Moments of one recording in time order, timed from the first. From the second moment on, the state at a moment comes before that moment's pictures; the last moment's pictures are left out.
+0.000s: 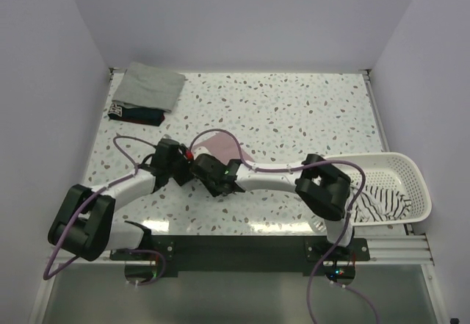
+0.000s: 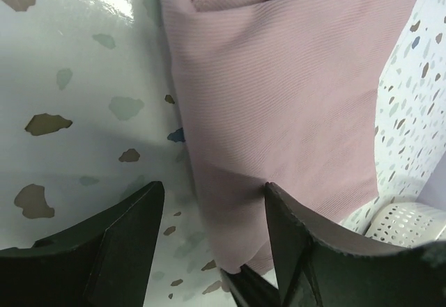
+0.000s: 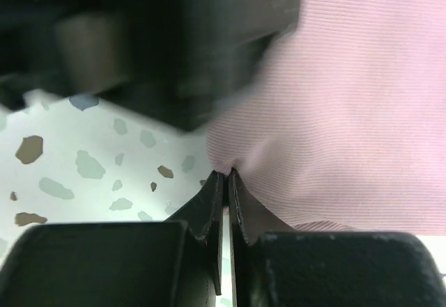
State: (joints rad) left arm -0.36 1.31 0.49 -0.04 0.08 -1.07; right arm 1.16 1.96 1.34 -0.42 0.29 0.34
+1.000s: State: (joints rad) left arm -0.38 1.47 0.56 0.02 0.07 -1.03; right arm 1.06 1.88 1.25 -0.27 0.03 0.48
